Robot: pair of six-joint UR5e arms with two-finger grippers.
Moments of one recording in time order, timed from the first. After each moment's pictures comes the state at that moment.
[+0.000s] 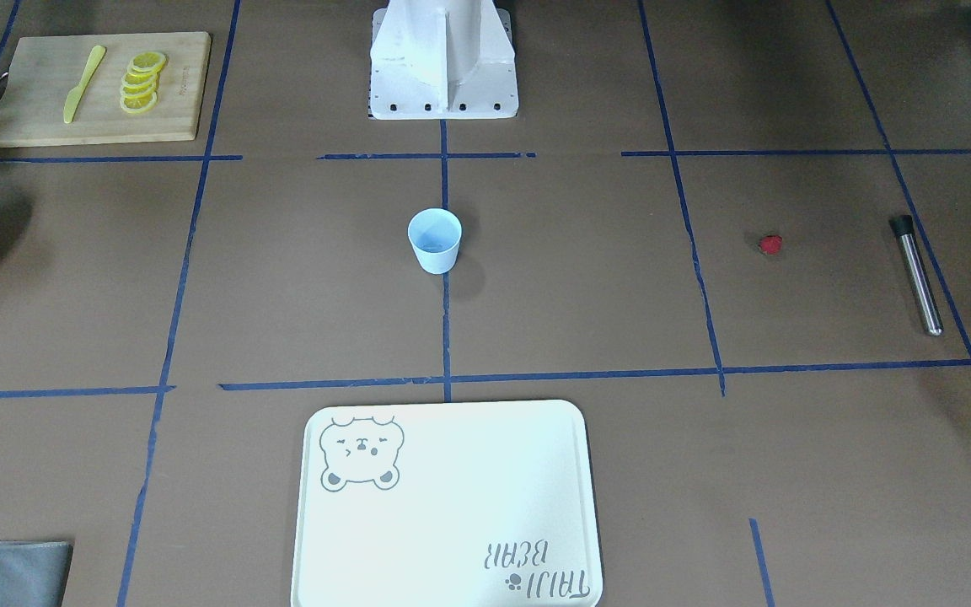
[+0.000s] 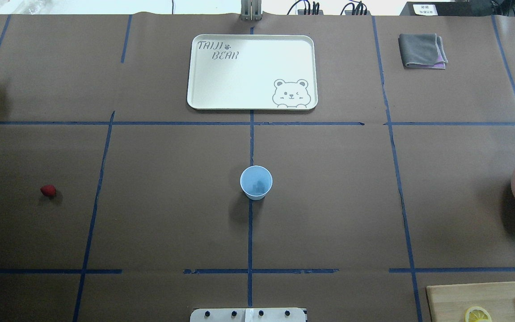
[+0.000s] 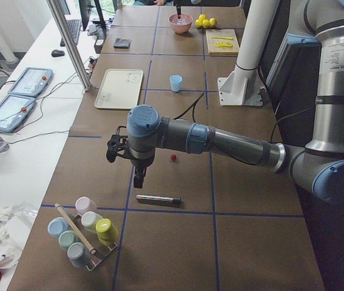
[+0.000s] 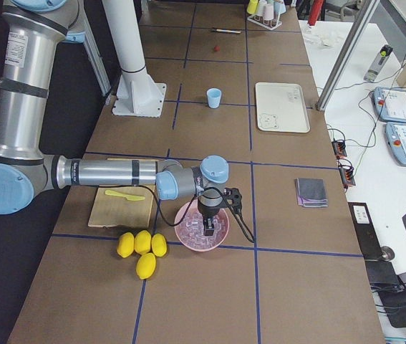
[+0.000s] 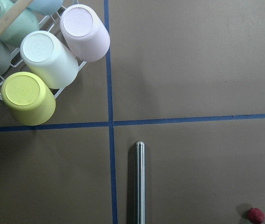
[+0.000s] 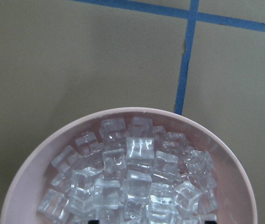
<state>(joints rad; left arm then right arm) -1.64 -1.55 -1.84 -1.49 -2.43 -0.02 1.28 -1.79 1.75 -1.39 2.22 0.17</state>
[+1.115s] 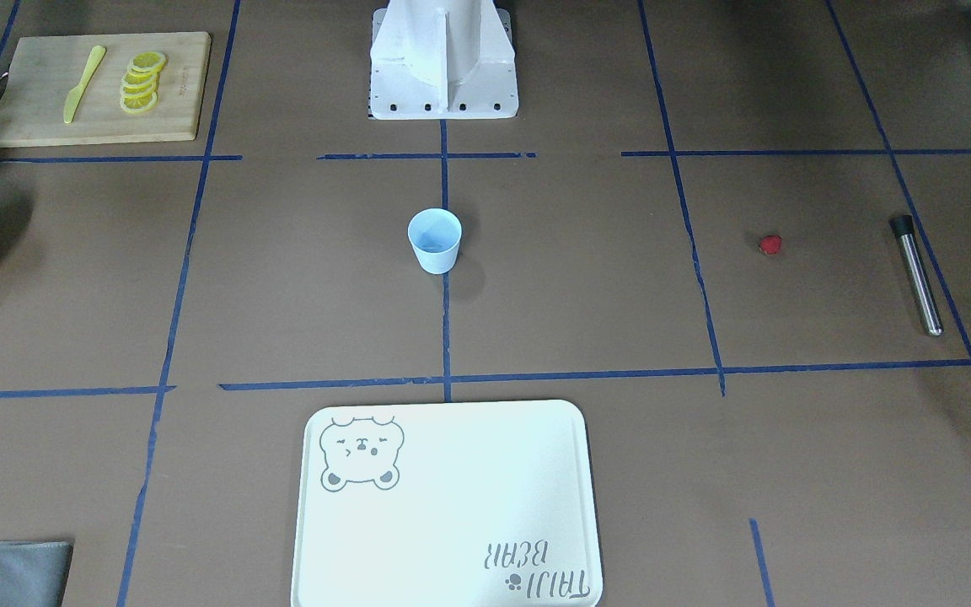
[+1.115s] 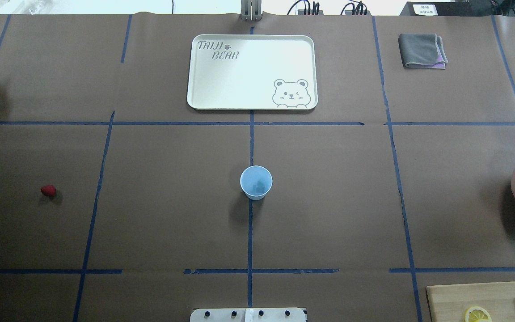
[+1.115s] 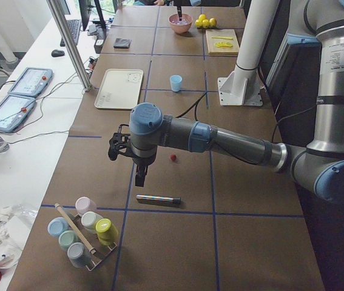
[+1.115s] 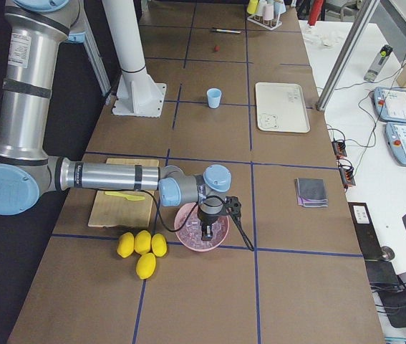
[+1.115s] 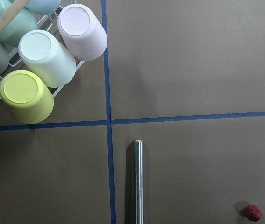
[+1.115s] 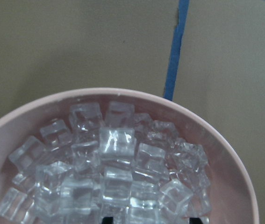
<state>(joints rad) -1.64 -1.54 -1.86 -1.49 -2.43 -0.02 1.26 -1.77 1.69 -1.39 2.22 0.17</state>
